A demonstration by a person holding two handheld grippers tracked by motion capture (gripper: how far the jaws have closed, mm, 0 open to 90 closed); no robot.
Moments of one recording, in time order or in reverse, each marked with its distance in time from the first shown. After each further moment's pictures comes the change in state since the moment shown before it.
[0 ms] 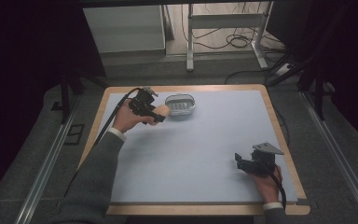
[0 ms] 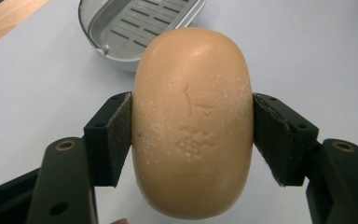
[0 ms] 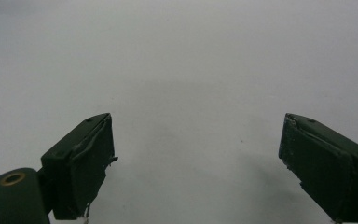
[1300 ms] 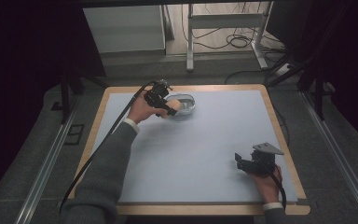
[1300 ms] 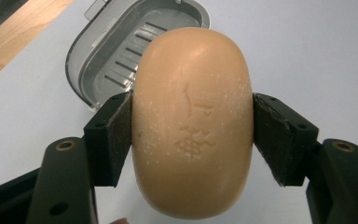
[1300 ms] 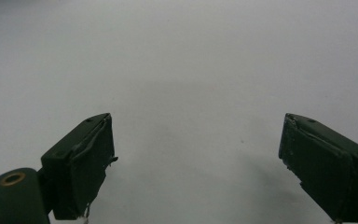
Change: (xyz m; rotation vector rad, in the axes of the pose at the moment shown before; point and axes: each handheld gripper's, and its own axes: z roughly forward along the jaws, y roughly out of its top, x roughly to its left) left arm 0.004 0.045 0.036 0.046 0.000 0.049; right arm 0.000 0.000 0.000 -0.002 0.003 -0.001
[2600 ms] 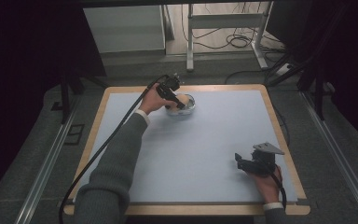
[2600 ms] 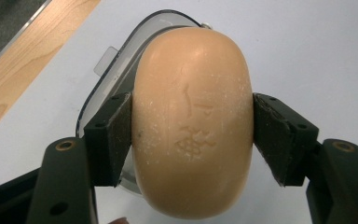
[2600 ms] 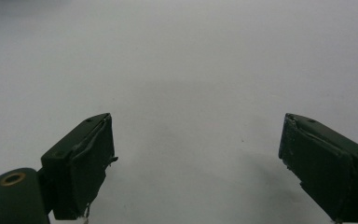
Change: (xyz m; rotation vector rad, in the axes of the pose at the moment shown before) left arm 0.019 0.042 0.037 0.063 0.016 0.047; right arm -0.001 0.000 0.000 0.003 0.007 0.013
